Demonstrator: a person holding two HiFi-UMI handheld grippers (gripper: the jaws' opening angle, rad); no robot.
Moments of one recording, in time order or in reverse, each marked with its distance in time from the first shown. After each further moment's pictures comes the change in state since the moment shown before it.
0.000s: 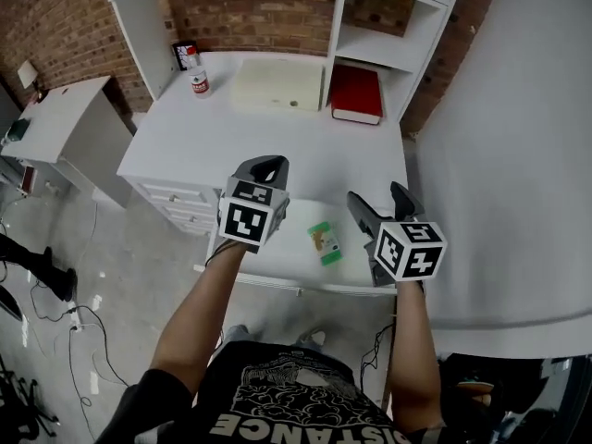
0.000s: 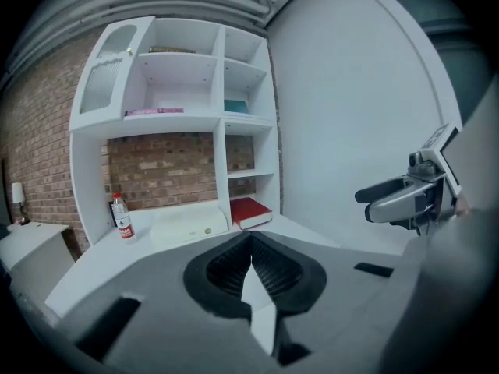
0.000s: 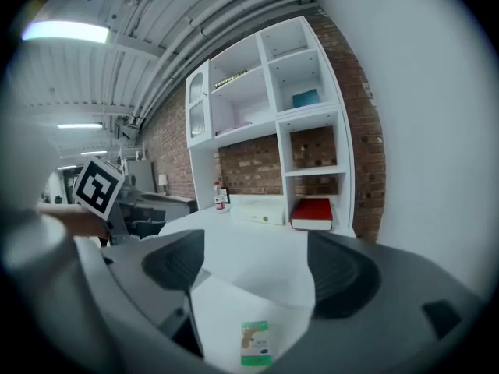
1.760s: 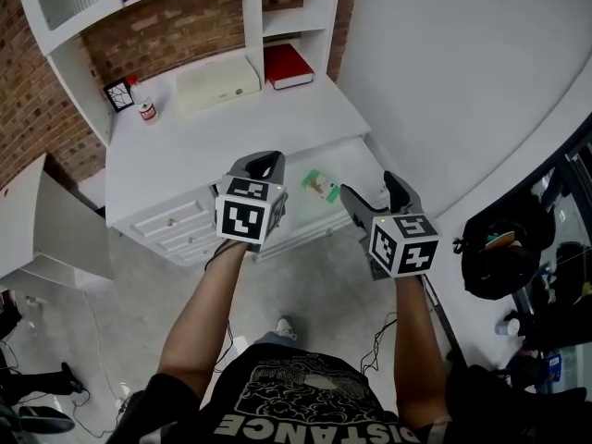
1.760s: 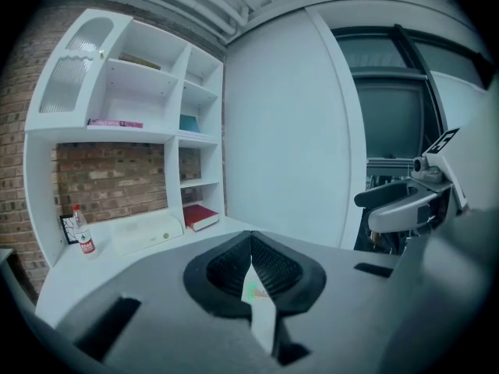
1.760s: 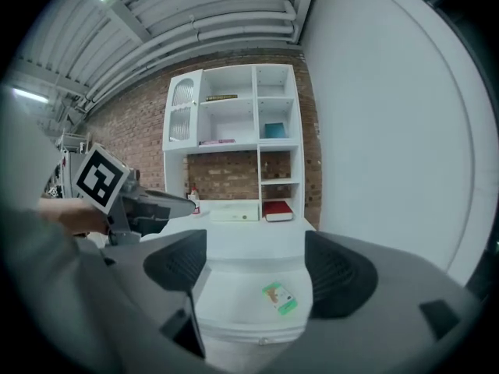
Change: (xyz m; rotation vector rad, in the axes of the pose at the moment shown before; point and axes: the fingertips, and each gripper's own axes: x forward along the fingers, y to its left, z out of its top) left arm -0.151 -0.015 -0.025 0.136 -0.057 -0.456; right arm -0.136 0.194 -0.036 0.066 -0.069 -0.474
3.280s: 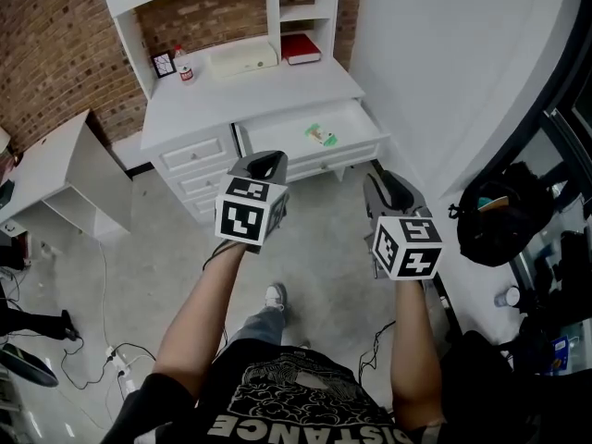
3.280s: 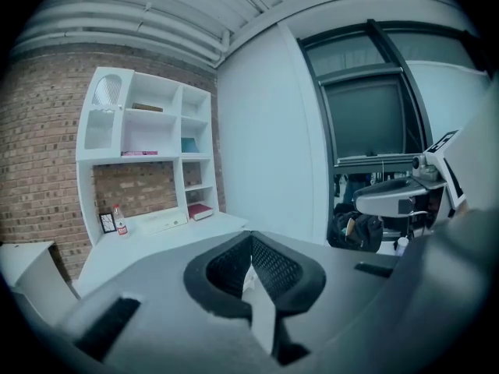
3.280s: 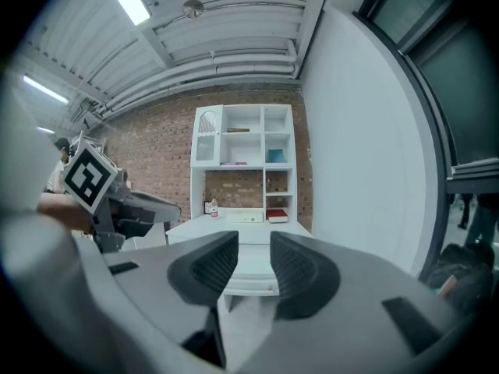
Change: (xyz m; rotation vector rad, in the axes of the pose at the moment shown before) left arm -0.231 -0.202 -0.042 0.035 -0.016 0.096; right arm -0.285 0.046 -0.058 -0.023 -0.117 -0.007
